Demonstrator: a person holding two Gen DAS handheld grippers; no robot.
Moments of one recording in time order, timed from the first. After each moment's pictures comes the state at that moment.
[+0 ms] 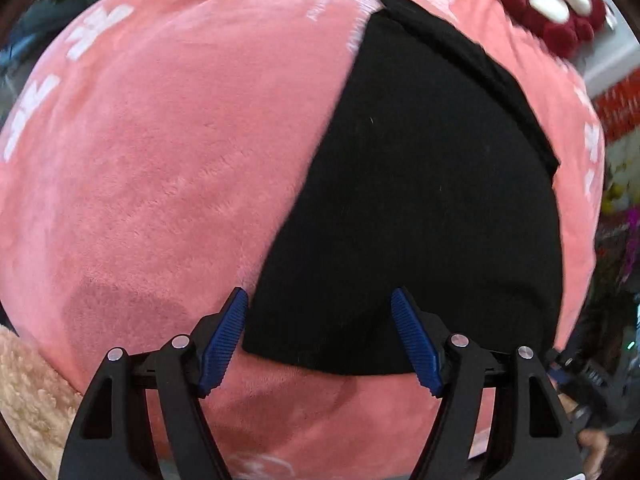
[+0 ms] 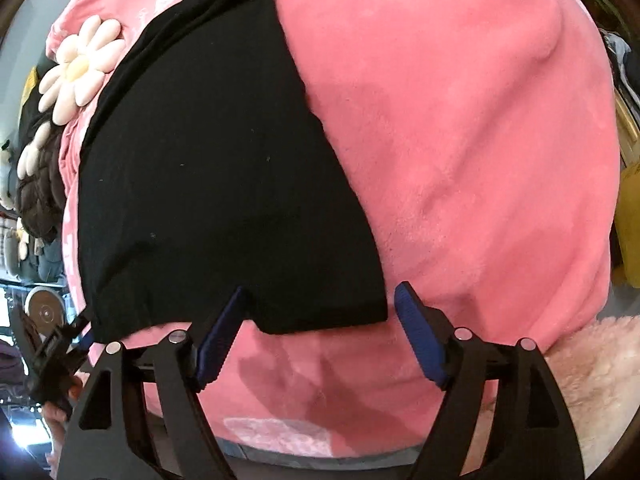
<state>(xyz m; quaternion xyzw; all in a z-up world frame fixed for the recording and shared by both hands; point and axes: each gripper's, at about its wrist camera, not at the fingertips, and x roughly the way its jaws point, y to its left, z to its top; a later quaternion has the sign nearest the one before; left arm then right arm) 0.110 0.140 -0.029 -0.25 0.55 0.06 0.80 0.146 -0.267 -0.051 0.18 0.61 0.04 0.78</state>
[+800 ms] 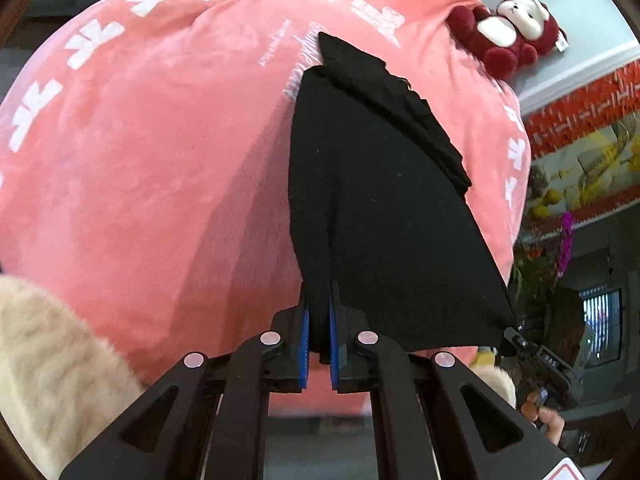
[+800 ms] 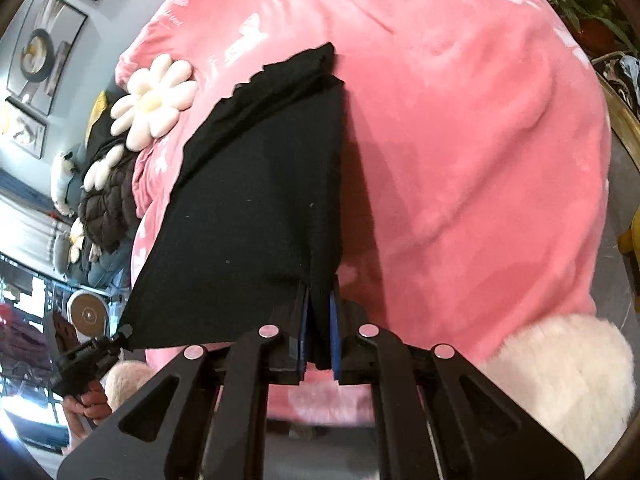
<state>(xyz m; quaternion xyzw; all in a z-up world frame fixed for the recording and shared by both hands) 0.056 0.147 0.059 -0.33 0.51 -0.03 0.80 0.094 -0.284 0.050 0.22 0.52 0.13 0.81</state>
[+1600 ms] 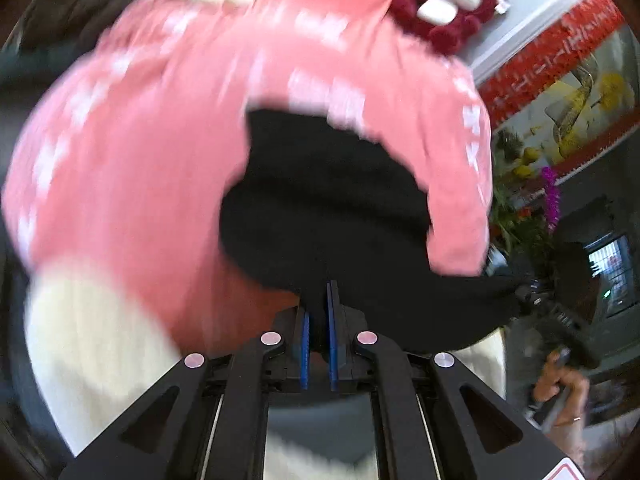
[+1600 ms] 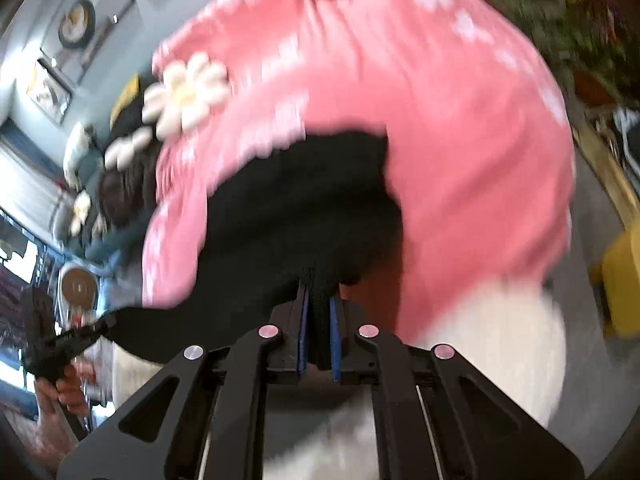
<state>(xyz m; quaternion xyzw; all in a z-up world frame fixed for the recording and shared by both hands) 0.036 0.116 0.160 -0.23 0.48 -0.06 0.85 0.085 -0.294 0.149 0.18 0.45 0.14 0.86</state>
